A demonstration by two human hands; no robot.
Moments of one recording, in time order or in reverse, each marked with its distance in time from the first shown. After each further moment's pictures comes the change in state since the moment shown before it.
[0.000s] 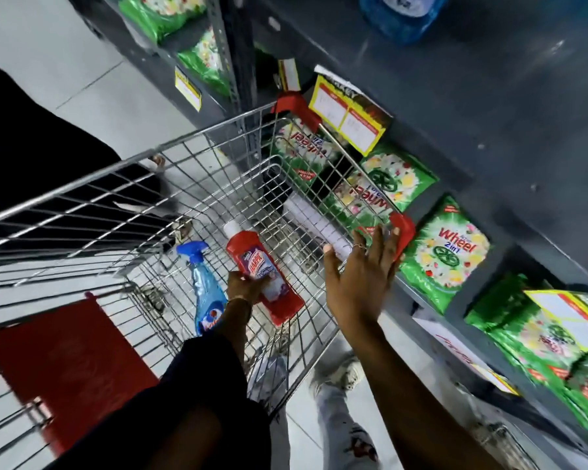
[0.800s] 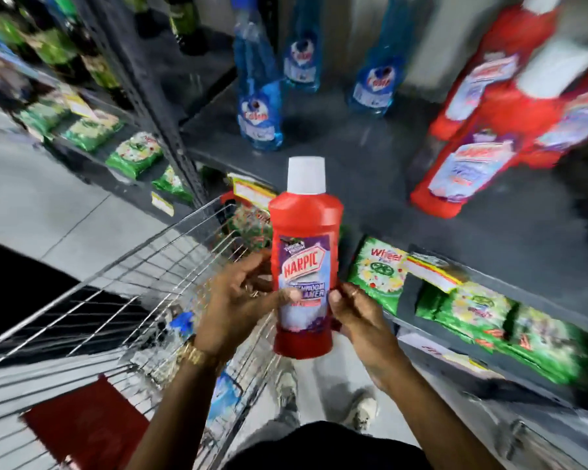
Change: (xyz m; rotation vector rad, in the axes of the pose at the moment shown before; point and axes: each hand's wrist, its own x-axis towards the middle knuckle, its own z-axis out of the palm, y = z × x) left_hand -0.322 0.124 -0.039 0.121 -0.659 1.012; right_hand -0.104 0.052 -0.159 1.316 -0.292 -0.083
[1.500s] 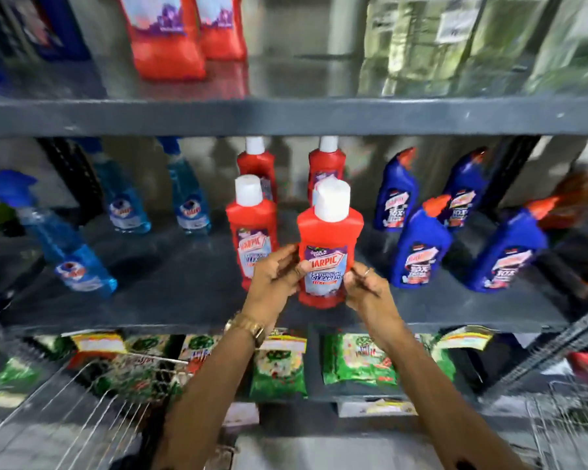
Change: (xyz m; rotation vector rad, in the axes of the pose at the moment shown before) left_hand 0.086 0.079 0.268 -0.120 -0.503 0.170; right_hand -0.038 -0.074 -0.233 0.061 0.523 -0.471
